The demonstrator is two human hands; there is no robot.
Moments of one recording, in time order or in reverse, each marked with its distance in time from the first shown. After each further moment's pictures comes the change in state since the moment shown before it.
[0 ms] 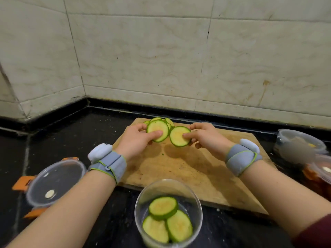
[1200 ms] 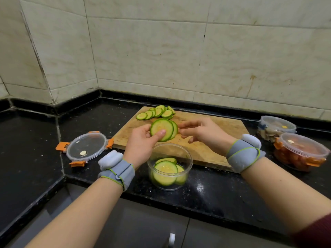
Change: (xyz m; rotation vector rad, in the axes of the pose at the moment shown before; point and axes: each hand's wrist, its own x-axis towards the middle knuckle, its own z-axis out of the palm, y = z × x) left_hand -0.141 -0.006 -0.004 -0.067 0.009 0.185; right_hand -0.130 -0.022 0.015 -0.008 -0.105 -0.099
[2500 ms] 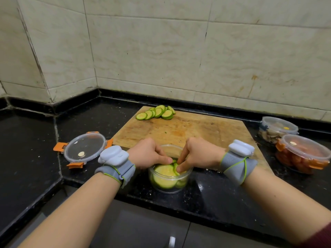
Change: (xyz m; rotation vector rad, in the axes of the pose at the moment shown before) left_hand 0.014 -0.006 -0.006 0.569 -0.493 -0.140; right_hand -0.011 0.006 0.020 -0.802 -0.275 0.027
